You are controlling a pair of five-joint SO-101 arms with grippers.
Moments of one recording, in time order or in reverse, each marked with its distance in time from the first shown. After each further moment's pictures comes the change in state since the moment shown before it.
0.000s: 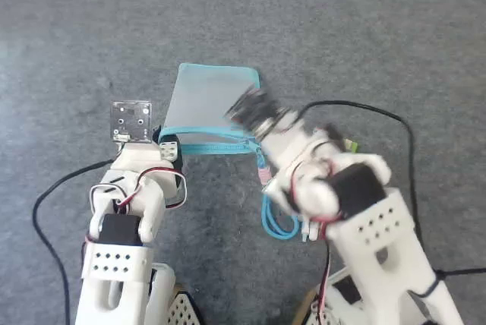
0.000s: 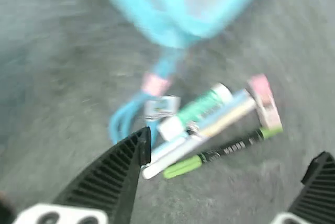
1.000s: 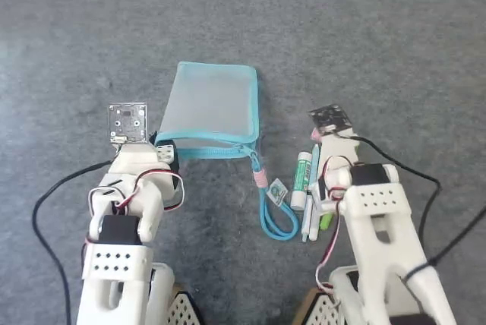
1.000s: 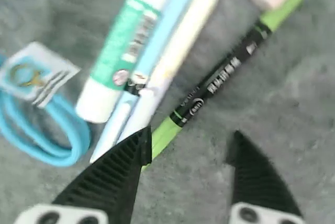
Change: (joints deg) left arm -1.8 0.0 2.3 -0.5 0.2; right arm 20.9 8.1 31.0 -23.3 -9.1
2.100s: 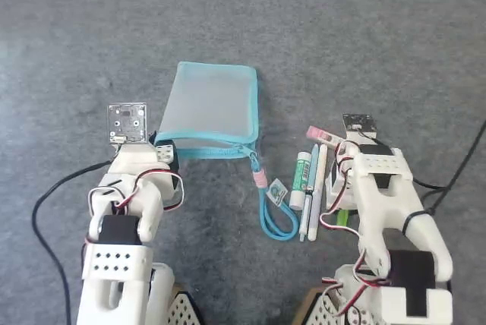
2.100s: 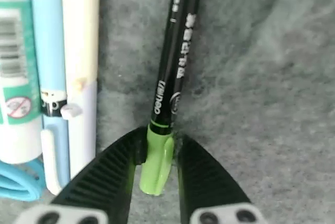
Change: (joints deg) left arm -0.2 0.0 0.0 0.0 0.0; right arm 7.6 22.9 -6.9 -2.9 -5.4
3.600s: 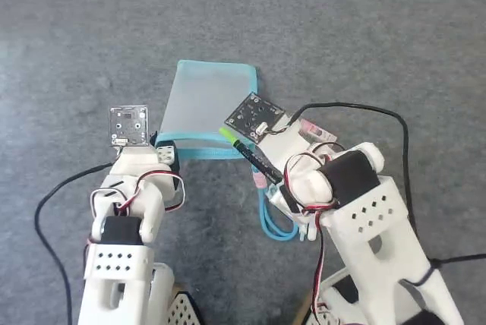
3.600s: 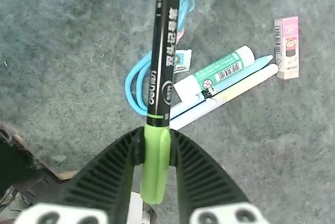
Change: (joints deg) left arm 0.0 0.0 2.5 -3.3 0.0; right arm -33.1 -26.5 -30.8 39.8 18.6
